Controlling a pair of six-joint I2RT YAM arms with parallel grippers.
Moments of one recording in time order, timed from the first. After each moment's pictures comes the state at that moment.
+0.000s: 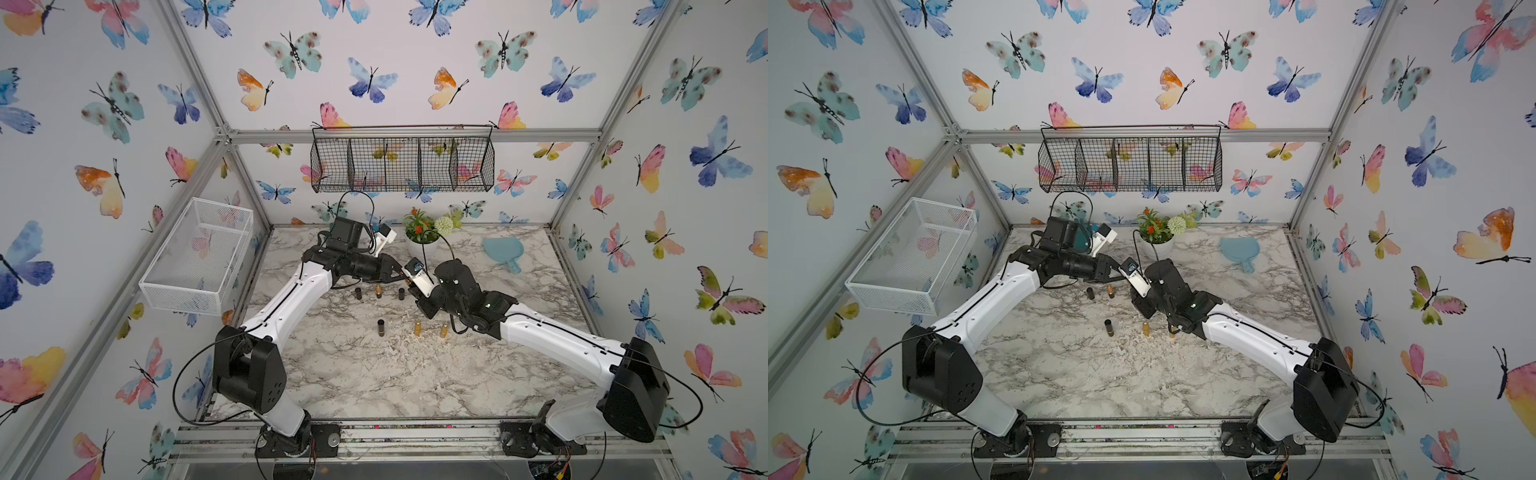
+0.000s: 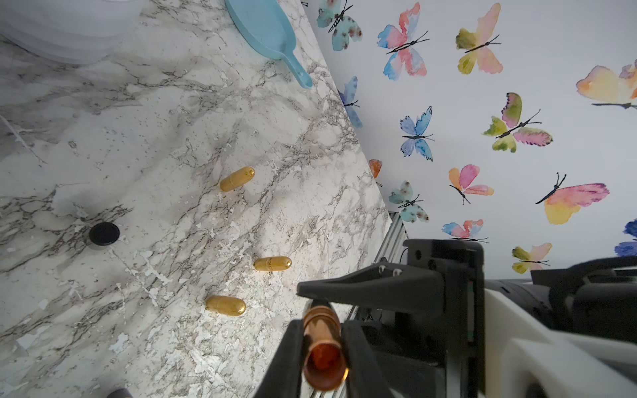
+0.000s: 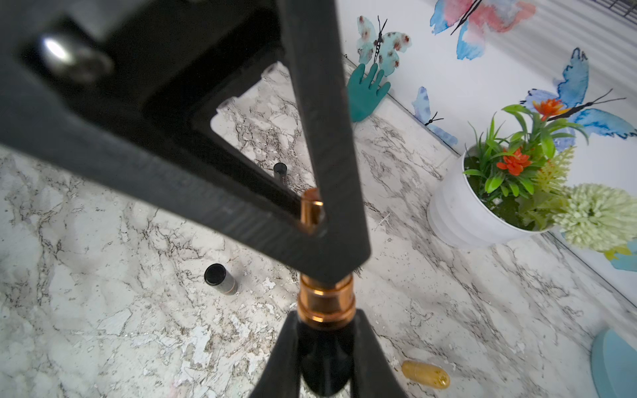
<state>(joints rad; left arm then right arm) -0.41 1.59 1.43 -0.63 0.87 -0.32 0.87 1.46 1.12 -0.23 0.08 -0.17</state>
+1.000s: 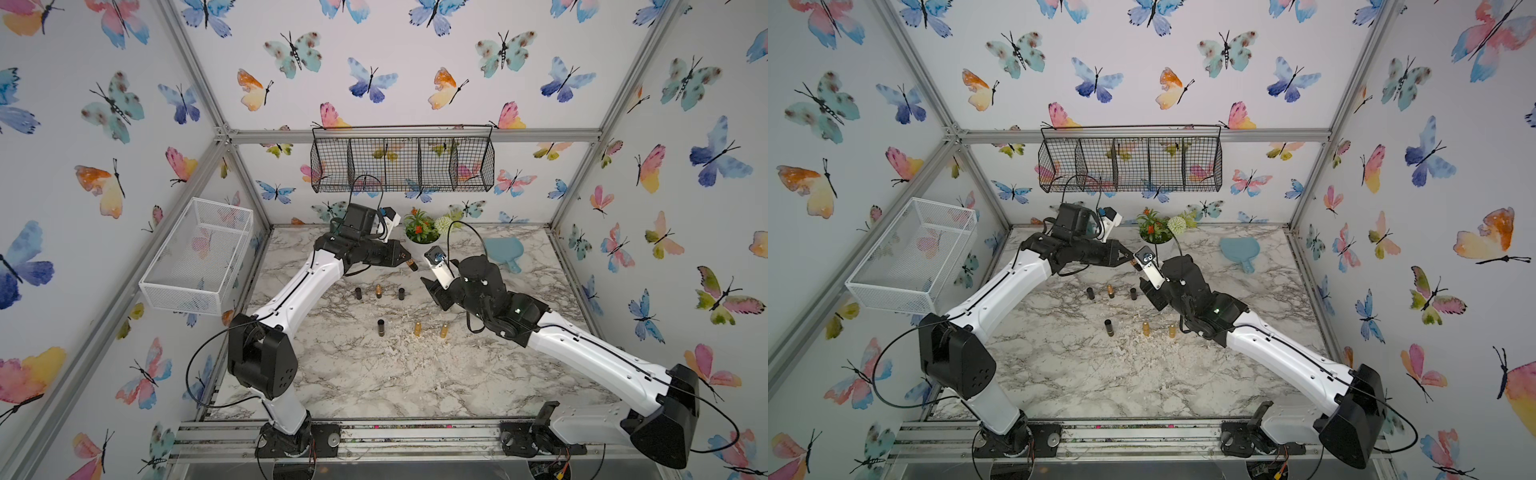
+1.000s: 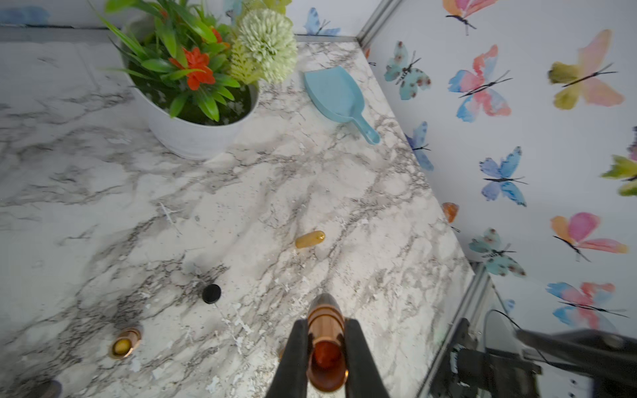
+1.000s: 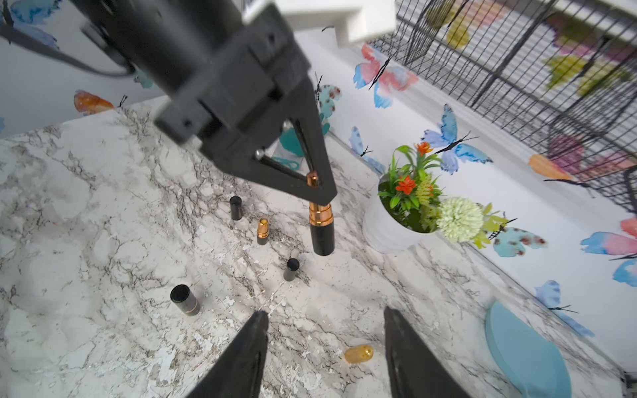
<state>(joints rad) -0.49 1.72 1.64 -0.64 0.46 -0.28 0.87 1.26 1.14 -0.29 0.25 -0.18</state>
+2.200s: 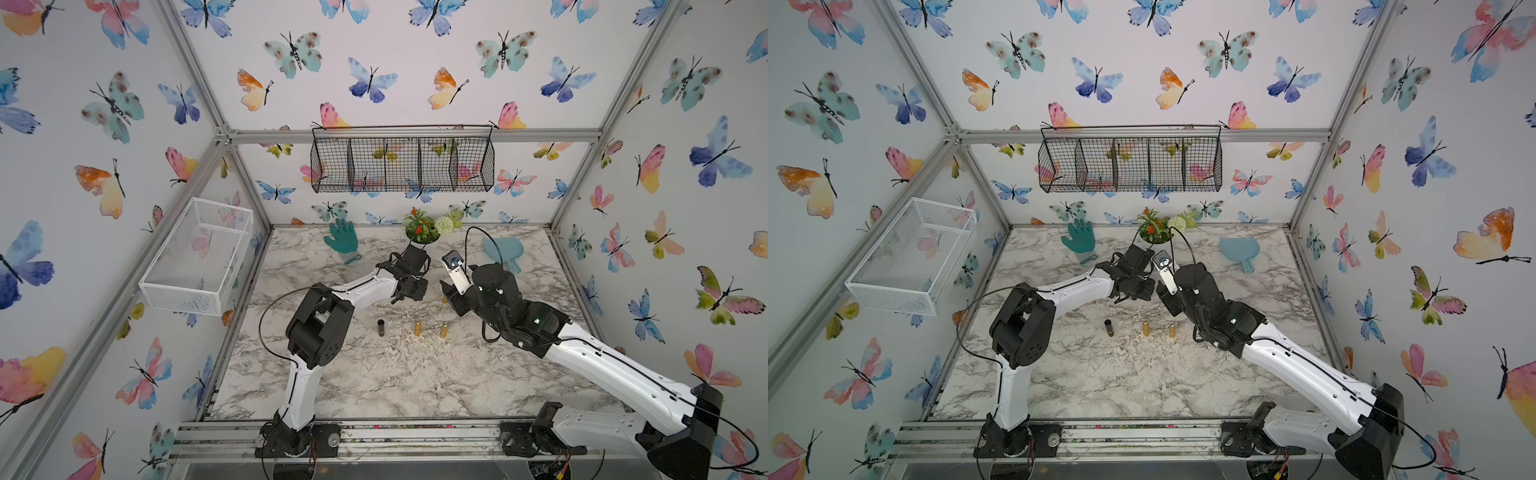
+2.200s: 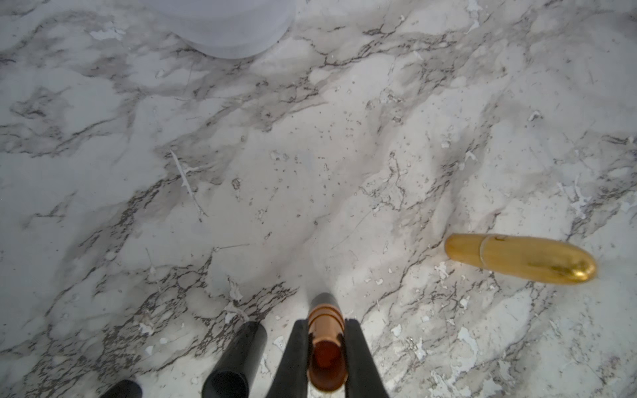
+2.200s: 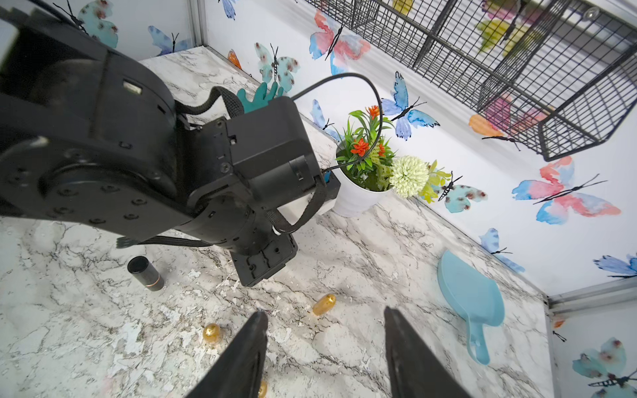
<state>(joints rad) -0.69 2.07 1.56 -0.47 -0.03 -0.22 0.87 1.17 1.09 -0.39 0.38 -0.16</state>
